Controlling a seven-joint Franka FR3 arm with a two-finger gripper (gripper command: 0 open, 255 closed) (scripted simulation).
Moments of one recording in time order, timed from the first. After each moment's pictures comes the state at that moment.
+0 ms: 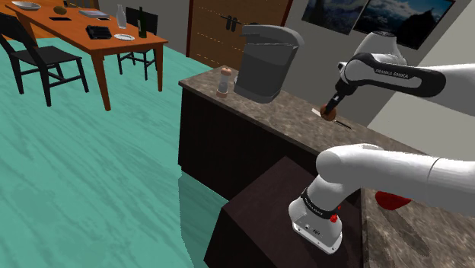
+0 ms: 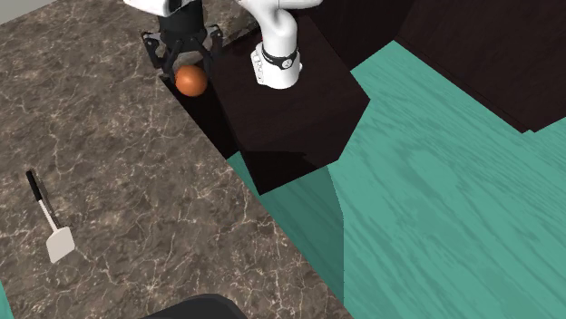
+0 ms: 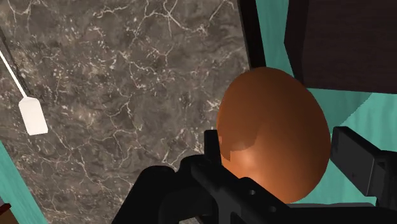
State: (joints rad) arm -0.45 -0.96 -0.42 -2.71 -0.50 1.99 -0.63
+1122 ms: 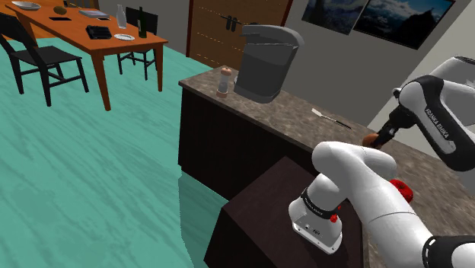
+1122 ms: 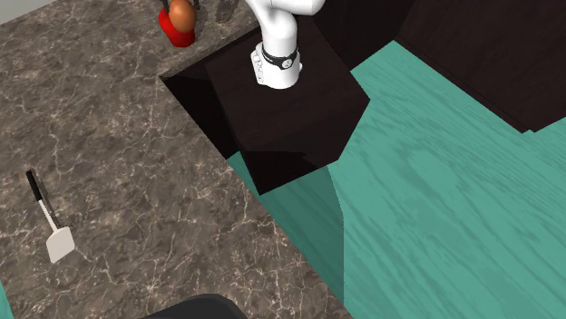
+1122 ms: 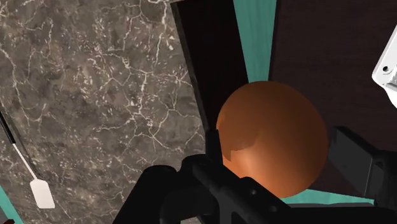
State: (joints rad) arm -0.83 -1.58 -0.58 -2.83 -0.66 1.54 -1.06
